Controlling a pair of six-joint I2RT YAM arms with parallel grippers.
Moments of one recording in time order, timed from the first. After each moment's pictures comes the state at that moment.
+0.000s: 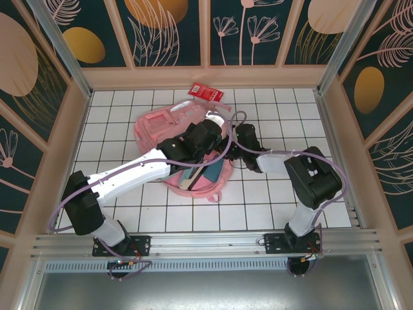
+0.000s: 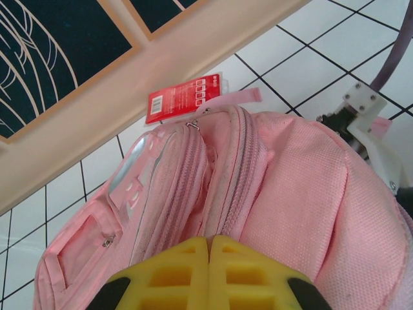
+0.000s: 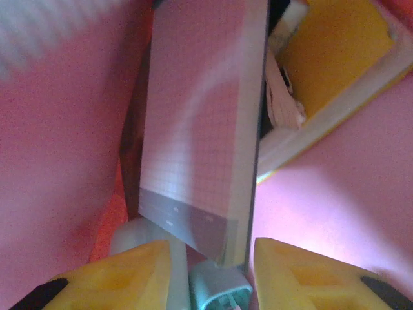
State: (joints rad) left arm -0.96 1.57 1.36 -0.43 -0.64 -0.01; right arm 0.54 1.74 0.80 0.43 -0.46 1.07
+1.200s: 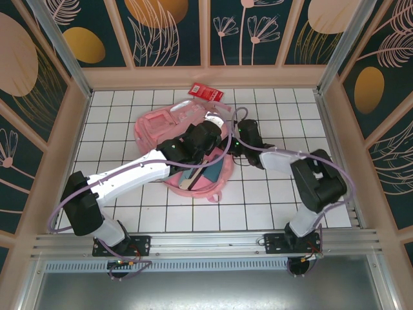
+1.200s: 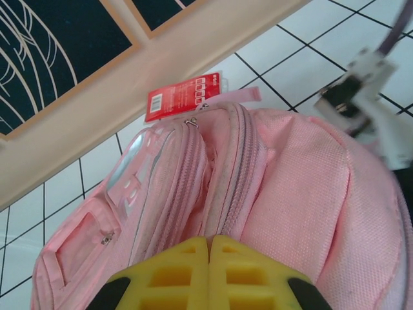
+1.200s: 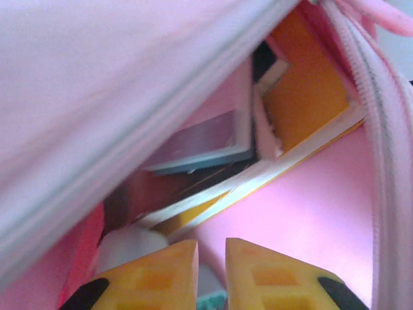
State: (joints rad) left arm -0.96 1.57 1.34 -0.42 -0.64 -0.03; right arm 0.51 1.66 0.85 0.27 -0.41 0.91
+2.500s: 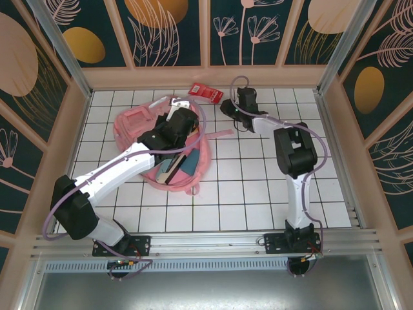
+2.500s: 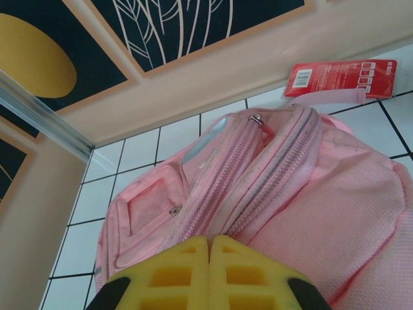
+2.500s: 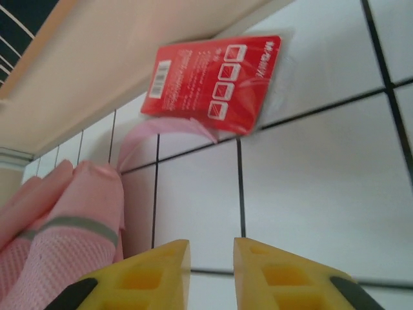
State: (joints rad) left arm -0.76 1.50 1.29 -0.46 -0.84 -0.12; right arm 0.35 2.21 1.55 0.13 -0.22 0.73
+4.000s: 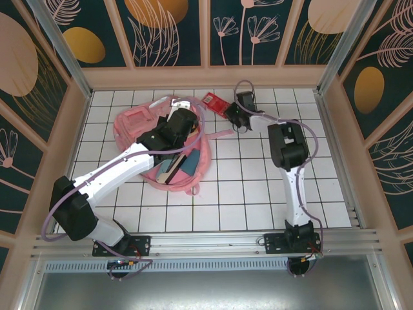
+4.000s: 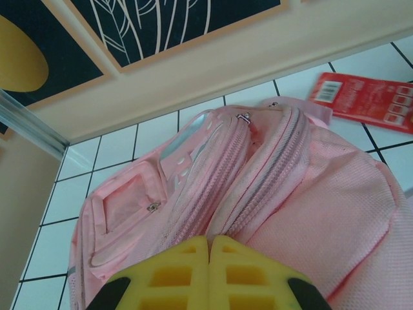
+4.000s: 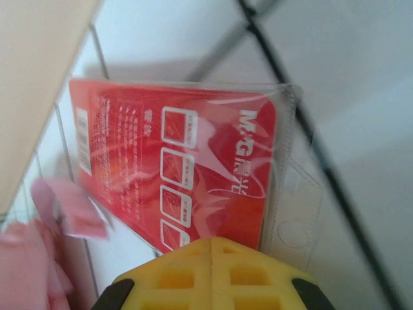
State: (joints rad) left arm -0.76 1.49 1.28 -0.46 -0.77 -0.15; right arm 0.32 2.30 1.57 -0.01 -0.20 0.99
